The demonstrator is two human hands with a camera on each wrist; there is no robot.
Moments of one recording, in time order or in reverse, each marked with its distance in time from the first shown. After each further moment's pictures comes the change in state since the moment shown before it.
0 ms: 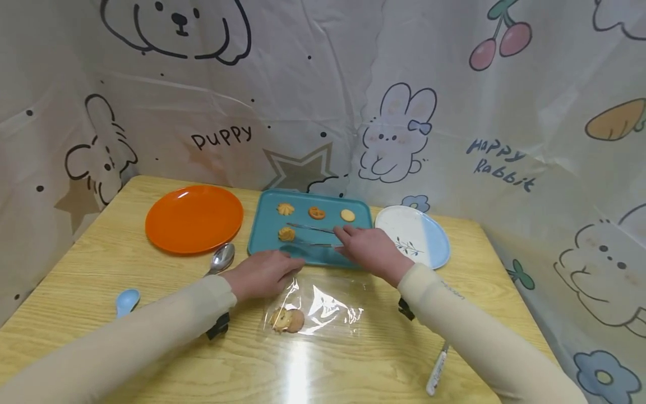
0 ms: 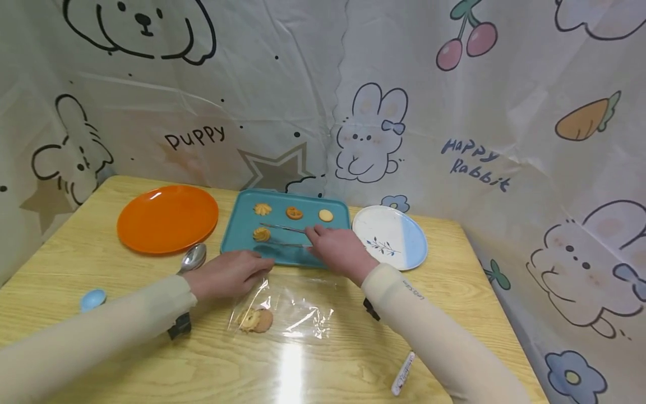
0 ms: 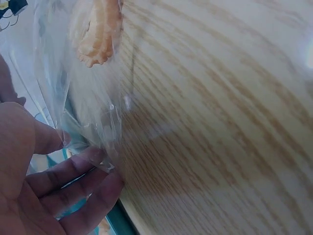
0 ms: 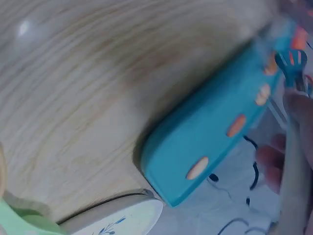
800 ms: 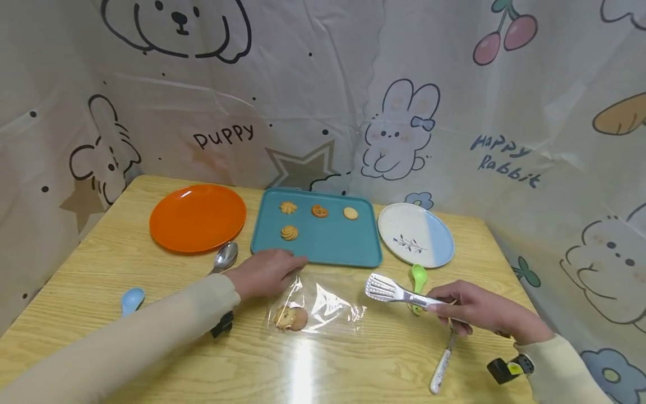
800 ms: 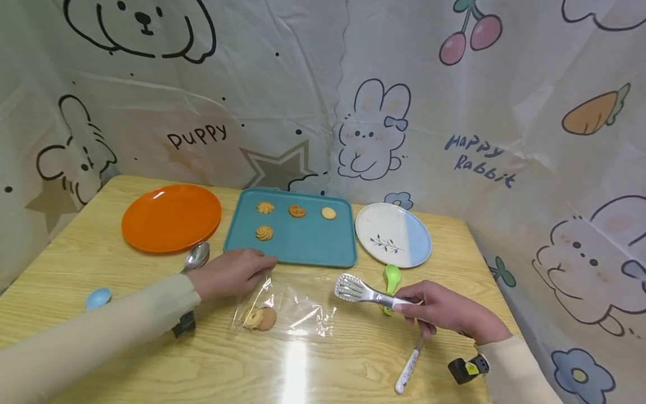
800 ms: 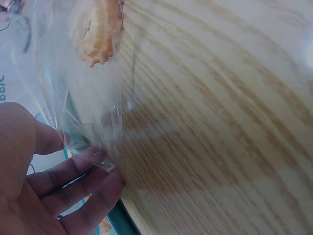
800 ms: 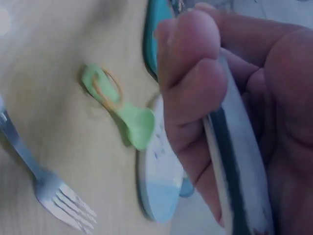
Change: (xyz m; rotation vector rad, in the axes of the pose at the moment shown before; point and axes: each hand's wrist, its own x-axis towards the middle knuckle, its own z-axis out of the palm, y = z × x) left_hand 0.000 0.000 -0.001 0.006 -0.031 -0.019; right_hand -0.171 0.059 -0.042 1.341 -0.625 0.315
